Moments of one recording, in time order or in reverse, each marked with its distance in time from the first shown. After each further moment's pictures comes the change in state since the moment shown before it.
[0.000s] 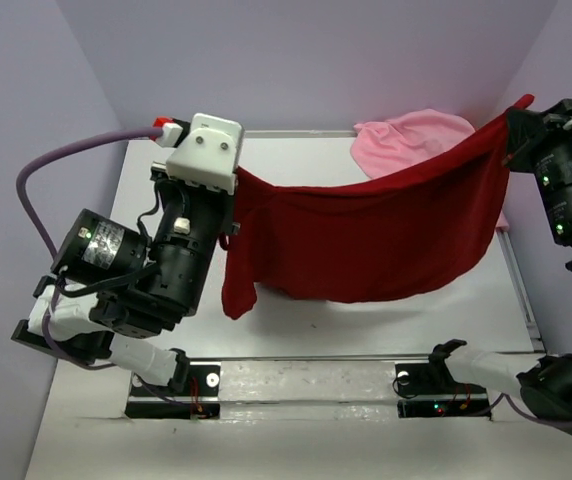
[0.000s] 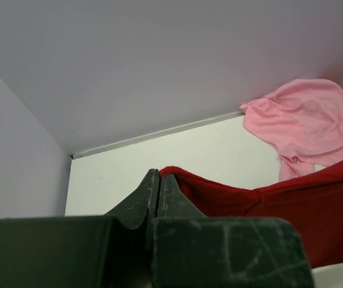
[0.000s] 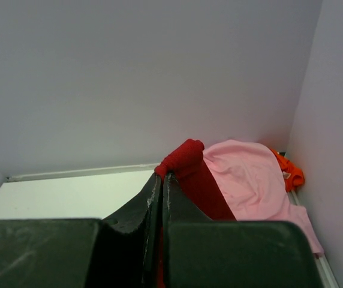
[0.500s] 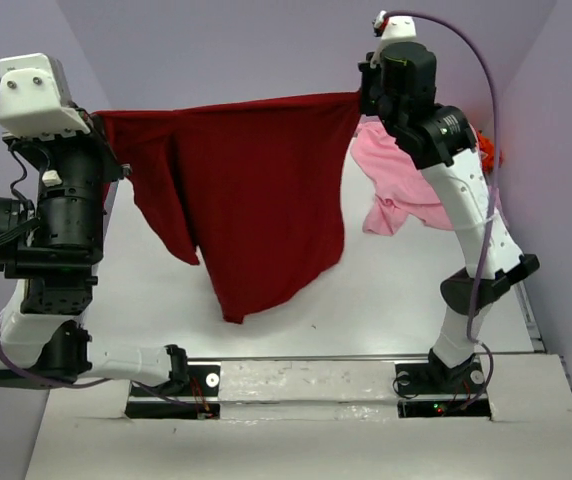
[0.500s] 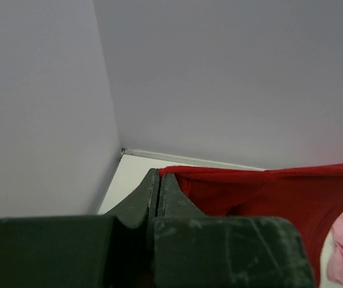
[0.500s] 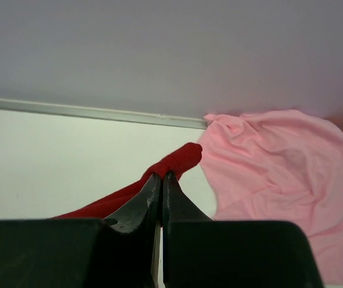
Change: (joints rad) left arm 0.417 -0.173 -0.009 -0.011 0.102 -0.047; right arm 0.015 0.673 0.289 0.029 -0.037 0.004
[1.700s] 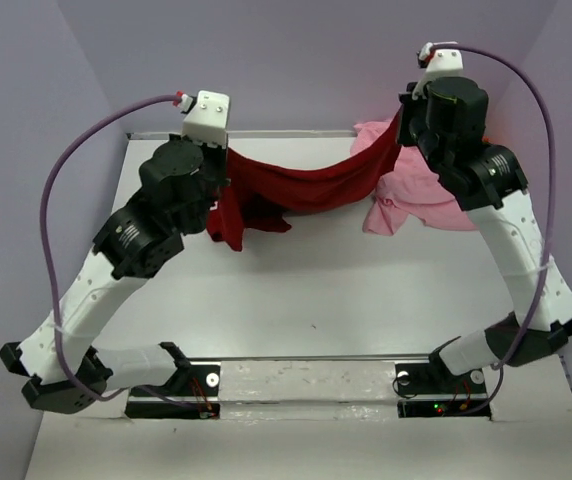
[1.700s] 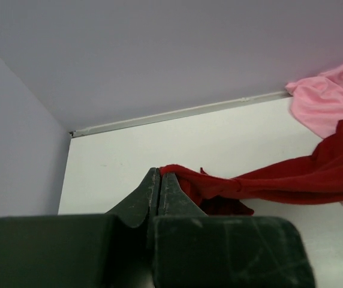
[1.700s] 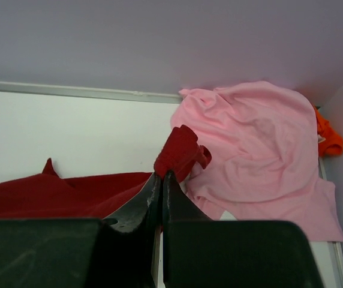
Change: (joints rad) left arm 0.559 0.067 -0.272 -0.784 0.735 -0.896; right arm -0.039 -0.309 -0.415 0.069 -0.025 -0.002
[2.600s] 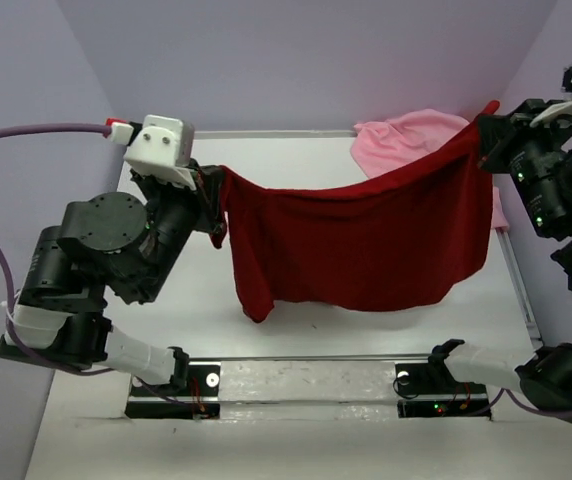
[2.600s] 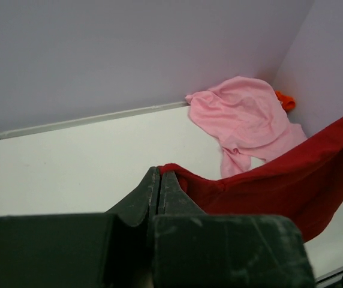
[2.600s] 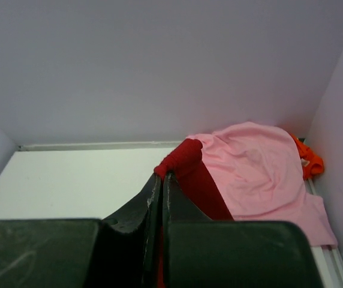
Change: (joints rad) left arm -0.769 0.064 0.522 -0.449 -0.493 -0.279; right arm 0.097 -0.301 0.163 -0.161 0.055 0.030
